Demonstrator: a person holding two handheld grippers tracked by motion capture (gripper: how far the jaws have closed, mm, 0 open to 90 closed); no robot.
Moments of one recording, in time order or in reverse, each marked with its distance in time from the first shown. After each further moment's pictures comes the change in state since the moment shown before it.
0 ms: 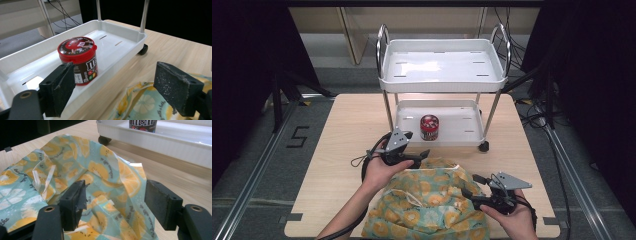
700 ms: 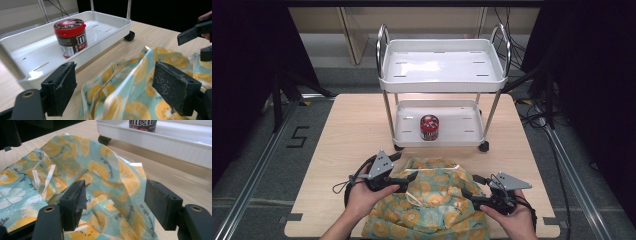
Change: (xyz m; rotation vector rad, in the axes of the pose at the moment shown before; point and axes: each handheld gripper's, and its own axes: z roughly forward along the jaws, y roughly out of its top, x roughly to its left) left arm -0.021 -0.038 -0.058 0.002 -0.005 -0.019; right arm 0.001 0.000 0.001 0.001 0.016 -0.001
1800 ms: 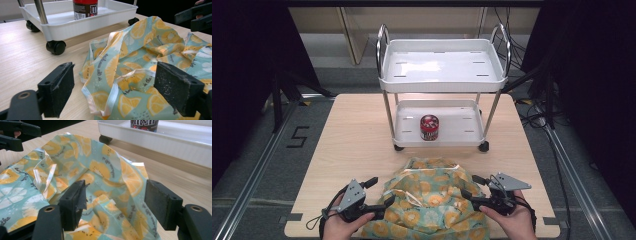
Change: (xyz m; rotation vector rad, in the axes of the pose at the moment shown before) left arm -0.006 -0.069 -0.058 -0.027 0.053 -0.100; right arm 0.003 -0.001 -0.001 0.010 -0.015 0.026
